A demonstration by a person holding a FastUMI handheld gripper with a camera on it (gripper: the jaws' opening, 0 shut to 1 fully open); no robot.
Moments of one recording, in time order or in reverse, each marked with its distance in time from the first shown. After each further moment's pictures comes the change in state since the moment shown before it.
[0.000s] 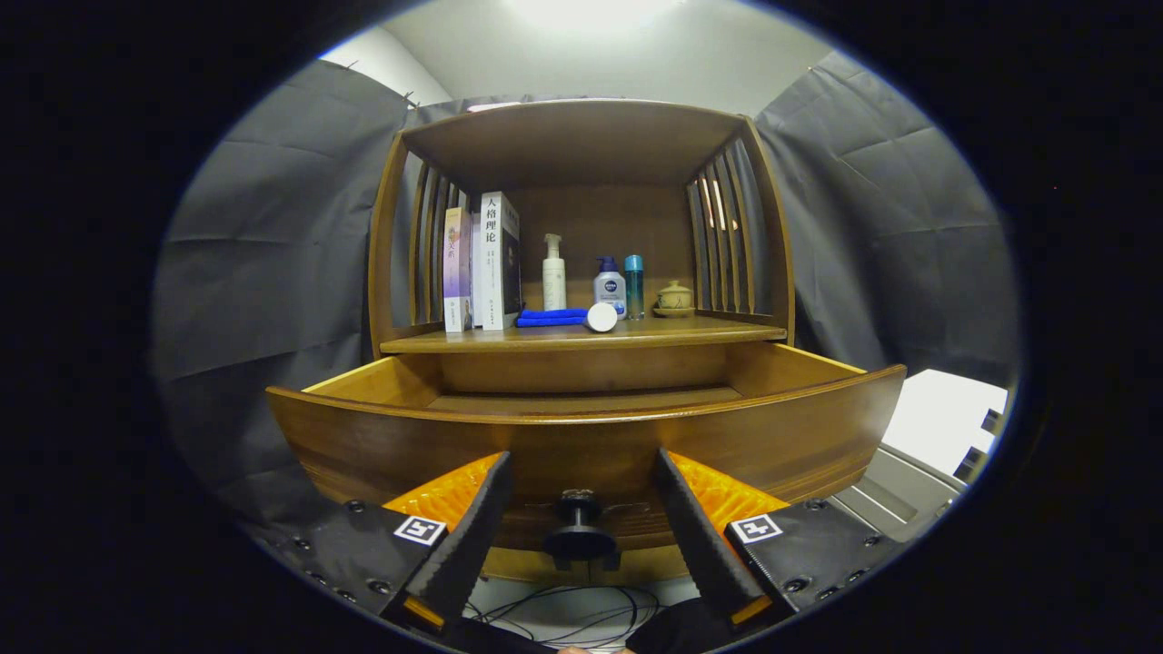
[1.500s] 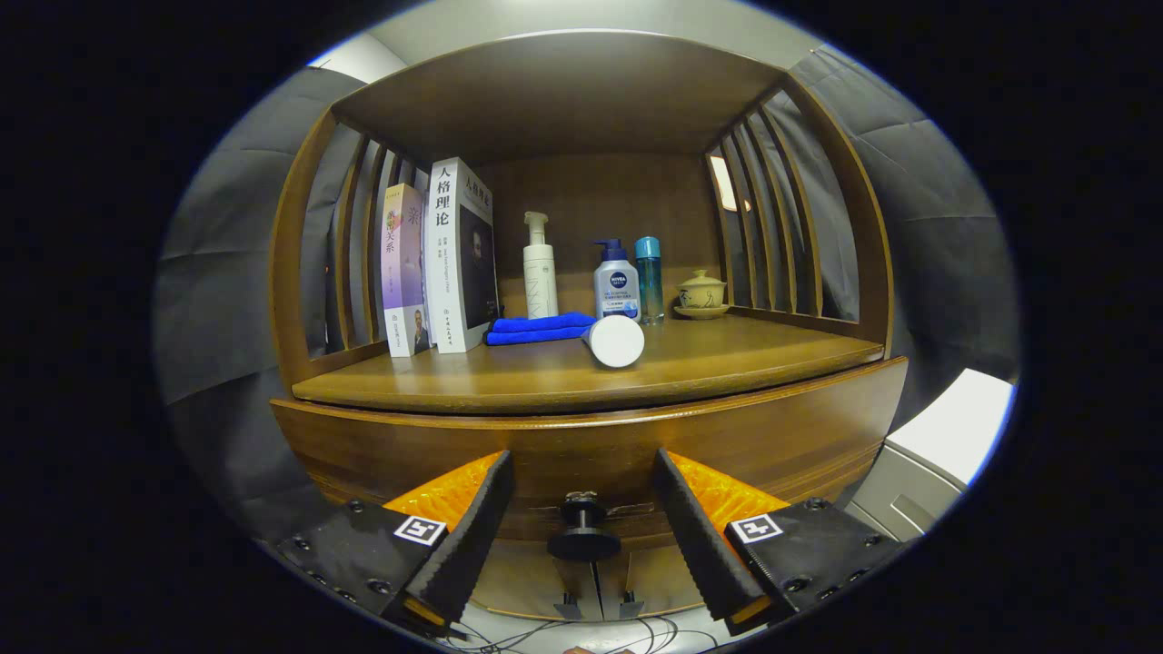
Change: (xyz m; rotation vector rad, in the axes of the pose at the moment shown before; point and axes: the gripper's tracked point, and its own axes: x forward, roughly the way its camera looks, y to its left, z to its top) arm 0.159 0.003 0.031 0.037 0.033 -0.012
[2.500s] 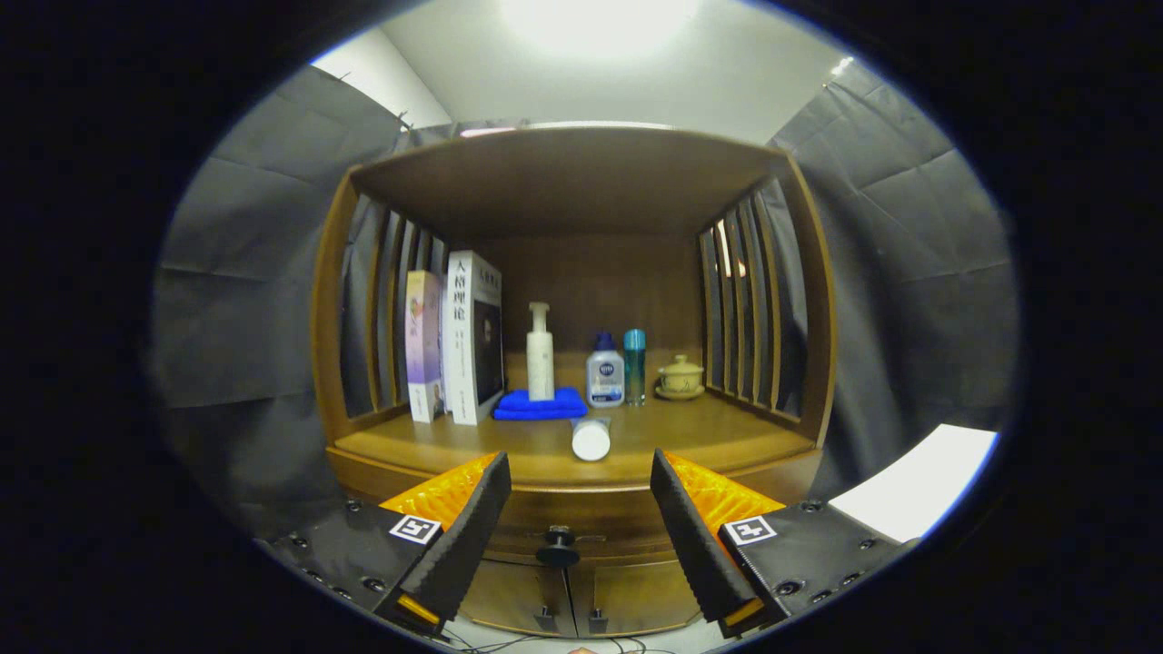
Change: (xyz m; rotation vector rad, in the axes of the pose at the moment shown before) arm -0.094 -0.021 0.107 -0.052 -0.190 0.012
